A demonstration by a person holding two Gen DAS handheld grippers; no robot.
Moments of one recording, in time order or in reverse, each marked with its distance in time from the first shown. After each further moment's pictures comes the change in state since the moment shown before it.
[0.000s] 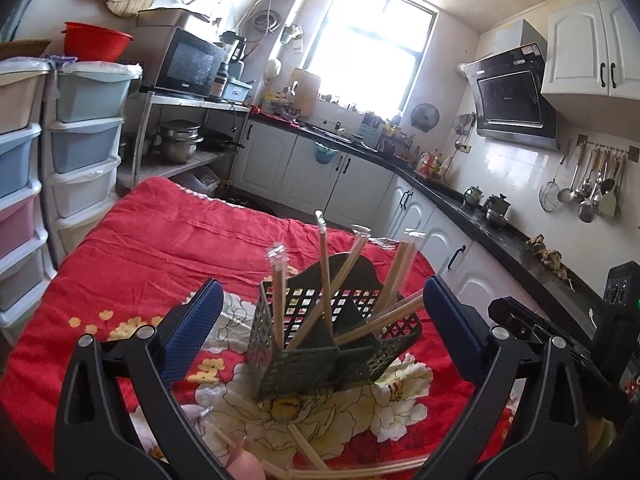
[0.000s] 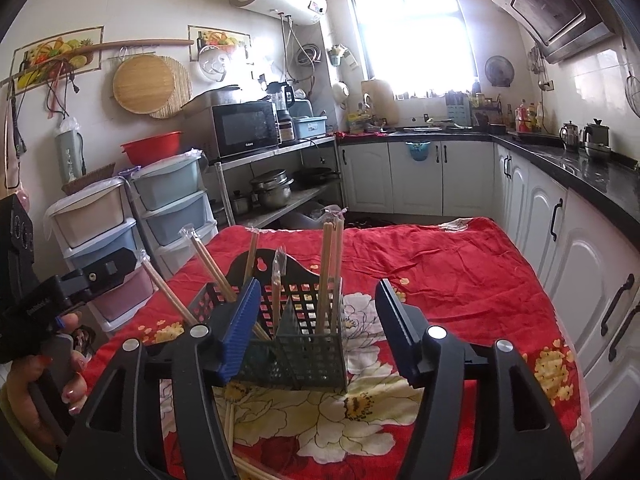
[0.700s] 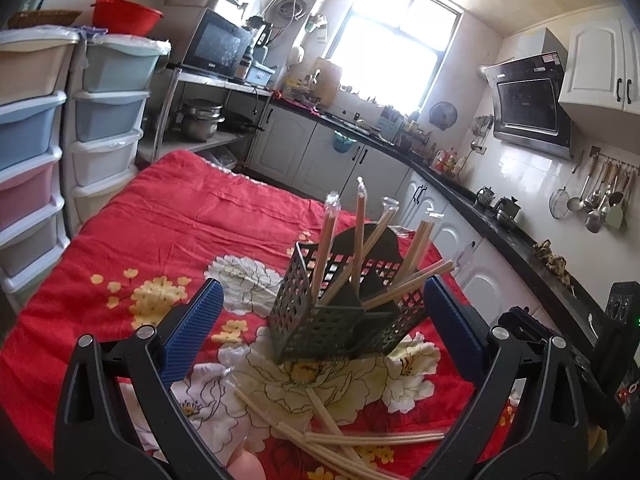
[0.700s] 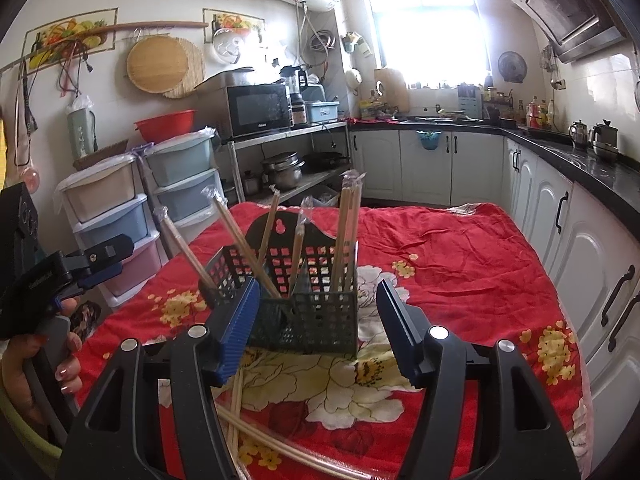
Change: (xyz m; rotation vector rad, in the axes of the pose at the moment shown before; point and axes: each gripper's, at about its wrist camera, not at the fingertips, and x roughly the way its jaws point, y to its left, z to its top) left arm -0.020 0.024 -0.023 -0.074 0.046 0.039; right arm -0.013 0.016 -0.024 -0.047 0.059 0.030
